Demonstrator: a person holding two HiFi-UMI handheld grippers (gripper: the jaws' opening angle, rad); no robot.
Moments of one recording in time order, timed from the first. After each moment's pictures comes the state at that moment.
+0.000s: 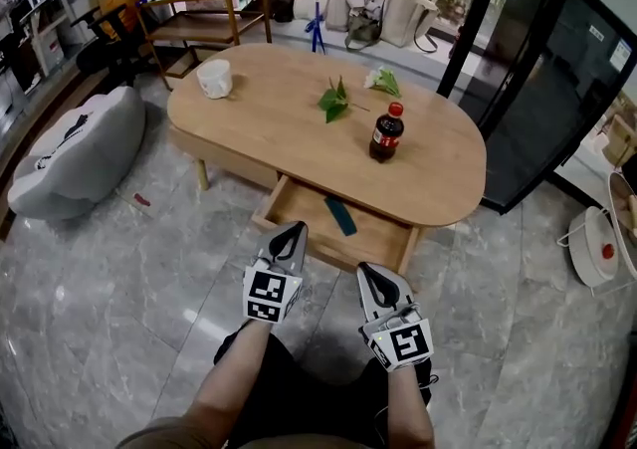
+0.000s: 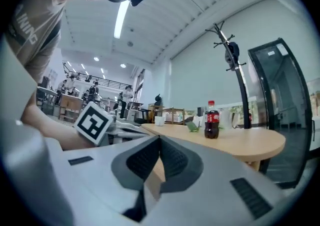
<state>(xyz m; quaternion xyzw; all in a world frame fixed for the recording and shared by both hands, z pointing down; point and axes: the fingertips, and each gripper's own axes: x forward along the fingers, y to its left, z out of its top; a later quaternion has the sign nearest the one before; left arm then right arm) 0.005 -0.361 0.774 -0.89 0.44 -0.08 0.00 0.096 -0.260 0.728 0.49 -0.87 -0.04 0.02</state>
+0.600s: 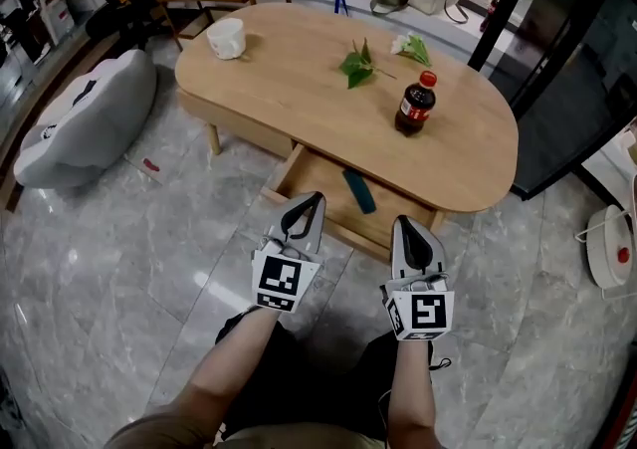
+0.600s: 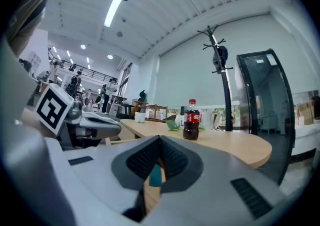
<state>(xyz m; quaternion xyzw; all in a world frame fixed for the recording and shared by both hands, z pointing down) 0.014 -0.366 0.750 -0.89 0.46 -0.07 0.05 0.139 -0.320 0.727 0.58 -0.81 -0.05 0.04</state>
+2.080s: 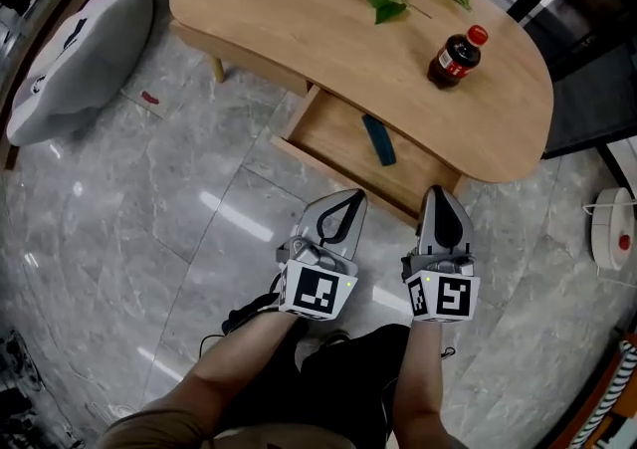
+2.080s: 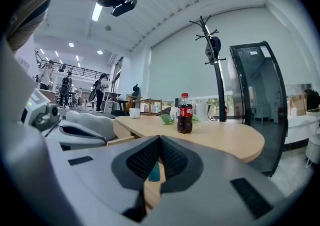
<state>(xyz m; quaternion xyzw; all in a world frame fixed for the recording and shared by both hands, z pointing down) 0.051 -0.309 0.760 -0.90 0.42 -0.10 -0.01 0.148 -0.324 0.723 0.60 -0.80 0.01 0.07</state>
